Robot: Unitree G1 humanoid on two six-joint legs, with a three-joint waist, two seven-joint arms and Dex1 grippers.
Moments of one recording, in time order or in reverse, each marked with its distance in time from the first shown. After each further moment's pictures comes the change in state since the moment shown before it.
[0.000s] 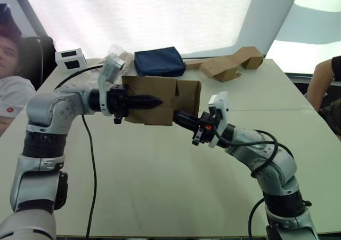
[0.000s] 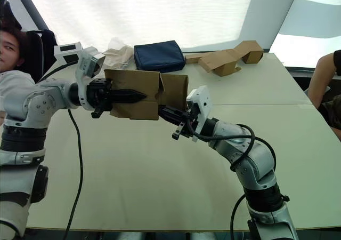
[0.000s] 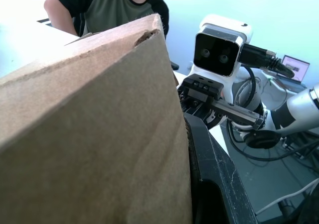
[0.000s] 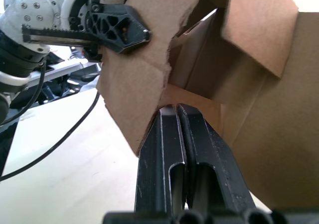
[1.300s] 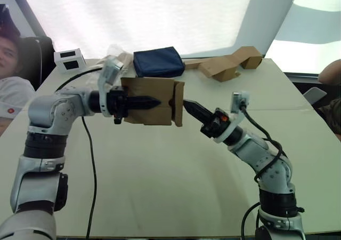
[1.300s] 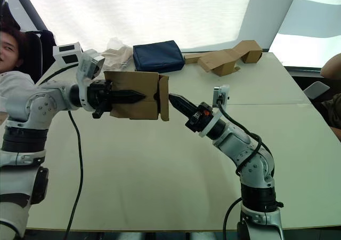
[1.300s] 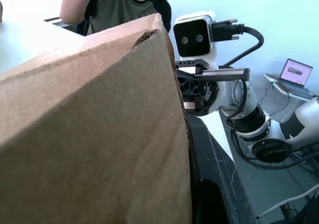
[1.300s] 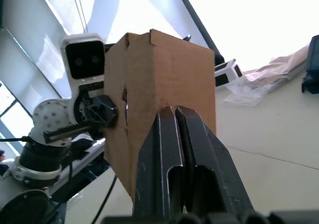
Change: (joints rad) left arm 0.021 -0.002 -0.001 0.028 0.008 -0.023 -0.001; right arm 0.046 0.208 -0.173 0.130 0.363 0.055 -0.105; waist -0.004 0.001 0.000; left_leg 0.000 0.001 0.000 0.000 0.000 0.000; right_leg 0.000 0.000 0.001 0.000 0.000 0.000
